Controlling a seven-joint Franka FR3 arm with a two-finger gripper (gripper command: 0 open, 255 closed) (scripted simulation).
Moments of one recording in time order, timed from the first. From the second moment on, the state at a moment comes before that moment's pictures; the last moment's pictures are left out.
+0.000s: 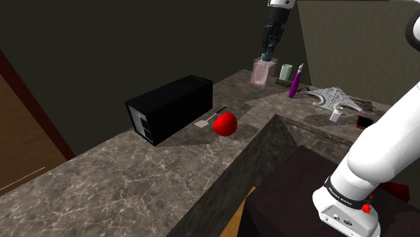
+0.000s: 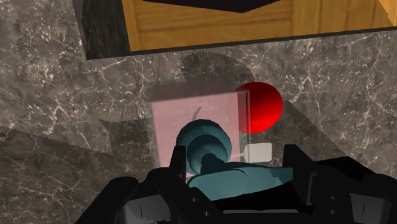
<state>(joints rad) -0.02 -0.16 -0.22 -1.66 0.12 1.51 -0.33</state>
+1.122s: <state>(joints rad) -0.19 -0.12 -0.48 -1.58 0.10 1.41 -0.76</state>
